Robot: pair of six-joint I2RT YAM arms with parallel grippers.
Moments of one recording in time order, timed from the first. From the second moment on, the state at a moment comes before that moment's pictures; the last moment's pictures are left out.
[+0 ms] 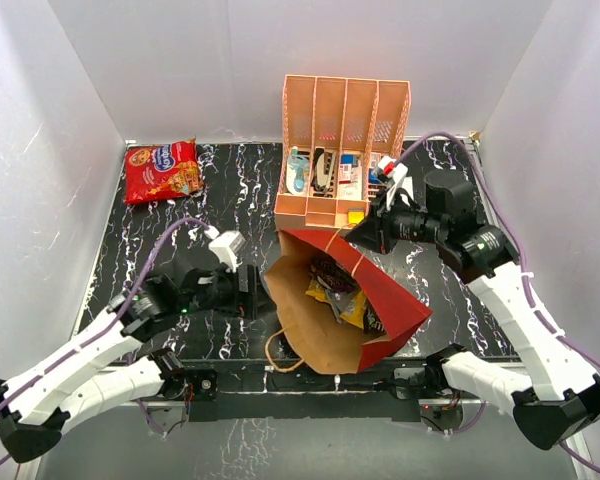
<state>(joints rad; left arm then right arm) -0.87 0.78 0.79 -0.68 0.14 -0.72 0.41 1.04 1.24 -0.64 -0.64 0.01</state>
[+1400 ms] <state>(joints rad) -1.30 1.38 0.99 -0.39 -0.48 -0.38 0.41 0.93 1.17 -0.44 -0.71 0.20</state>
